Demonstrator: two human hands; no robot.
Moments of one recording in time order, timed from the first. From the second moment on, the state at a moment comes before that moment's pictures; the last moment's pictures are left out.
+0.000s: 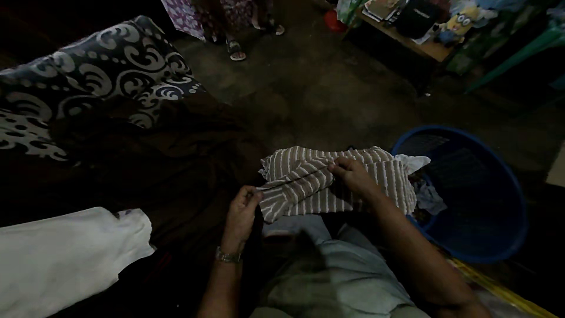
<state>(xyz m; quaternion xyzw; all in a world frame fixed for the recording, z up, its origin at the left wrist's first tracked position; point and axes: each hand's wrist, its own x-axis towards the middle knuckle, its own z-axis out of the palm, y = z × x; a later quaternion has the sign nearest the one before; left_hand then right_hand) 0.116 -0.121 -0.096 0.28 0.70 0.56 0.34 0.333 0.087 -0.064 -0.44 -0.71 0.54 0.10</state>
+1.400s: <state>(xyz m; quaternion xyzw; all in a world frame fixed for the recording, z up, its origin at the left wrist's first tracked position) 0.079 -0.119 -0.104 0.29 0.80 0.46 0.23 0.270 0.040 -0.044 -0.21 -0.77 0.51 0.31</state>
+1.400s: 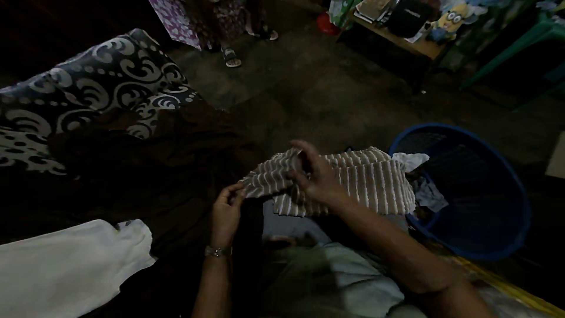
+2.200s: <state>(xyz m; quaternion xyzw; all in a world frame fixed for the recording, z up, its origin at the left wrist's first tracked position) 0.118 -0.108 -0.092 0.39 0.75 0.50 0.18 0.271 0.025 -0.084 -0.38 -0.81 0.40 0.22</state>
